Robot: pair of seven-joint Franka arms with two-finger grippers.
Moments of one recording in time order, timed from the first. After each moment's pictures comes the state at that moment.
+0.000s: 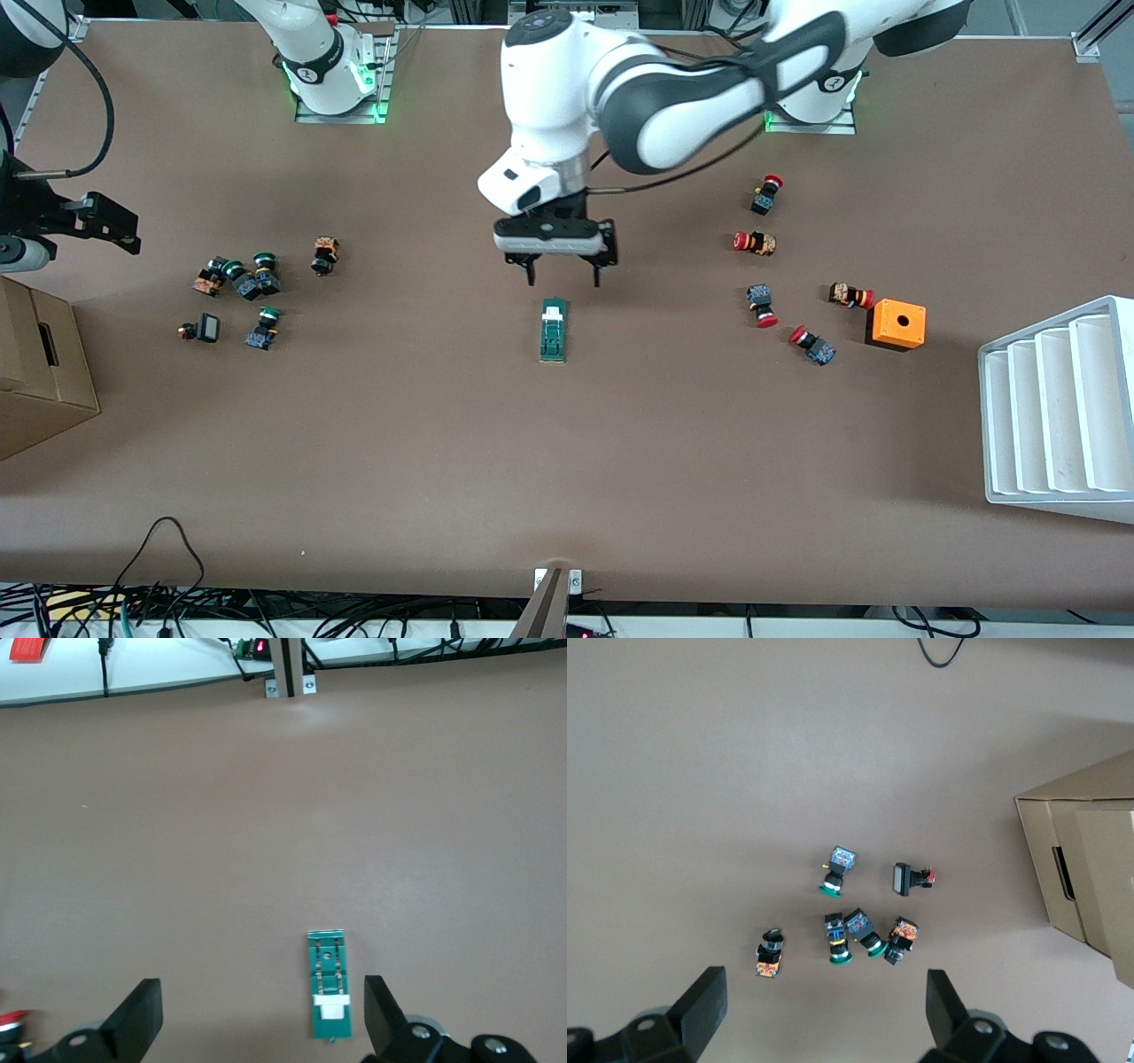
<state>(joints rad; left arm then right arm) -0.12 0.80 -1.10 -1.24 1.04 1.76 -1.11 -0.04 0.08 0.04 -1.56 -0.09 1.65 -0.13</state>
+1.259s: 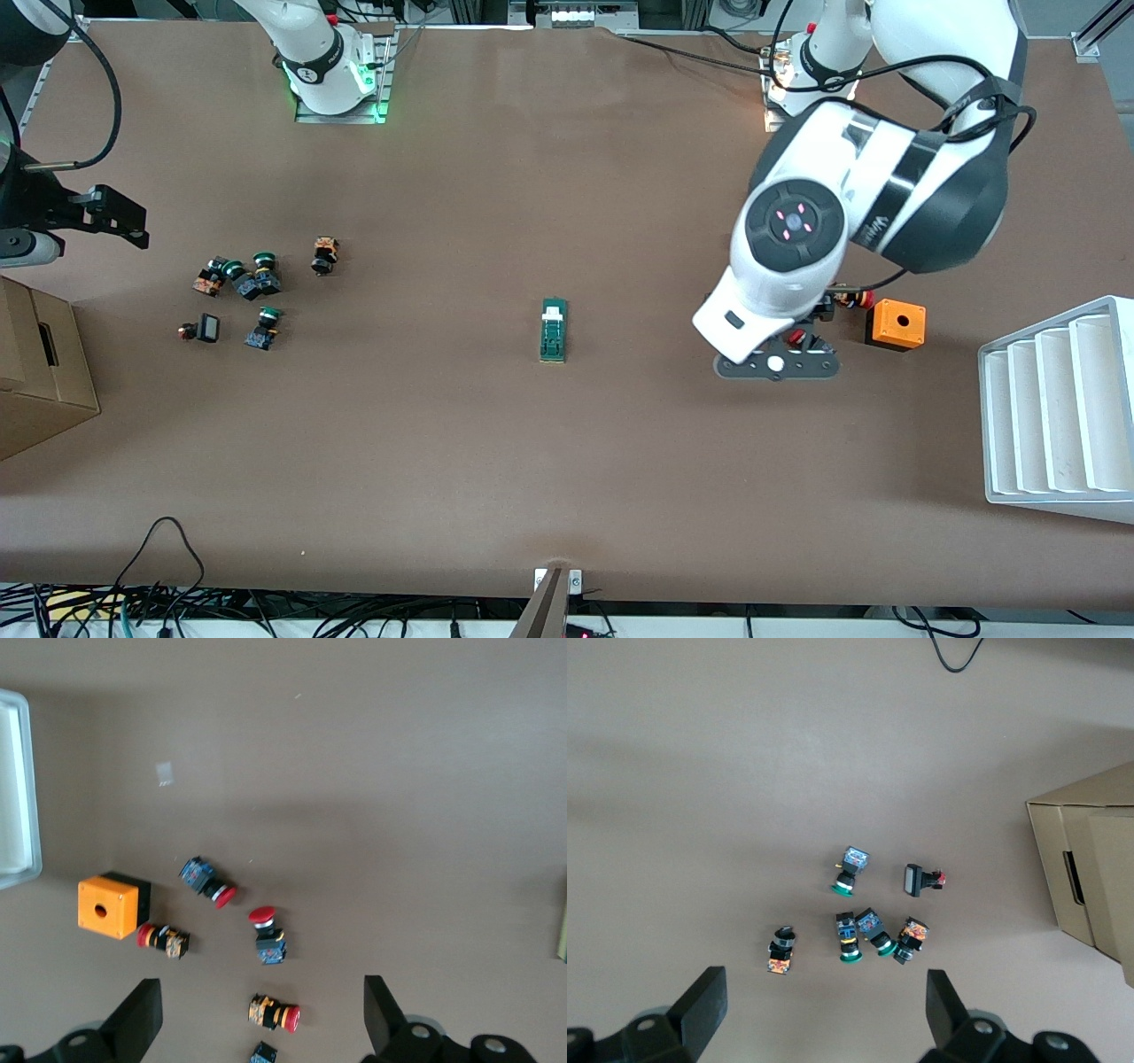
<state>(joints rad) -0.21 0.75 -0.43 -0.84 0.41 1.30 -0.53 -0.02 0.08 0.04 -1.54 -0.07 1.63 -0.13</state>
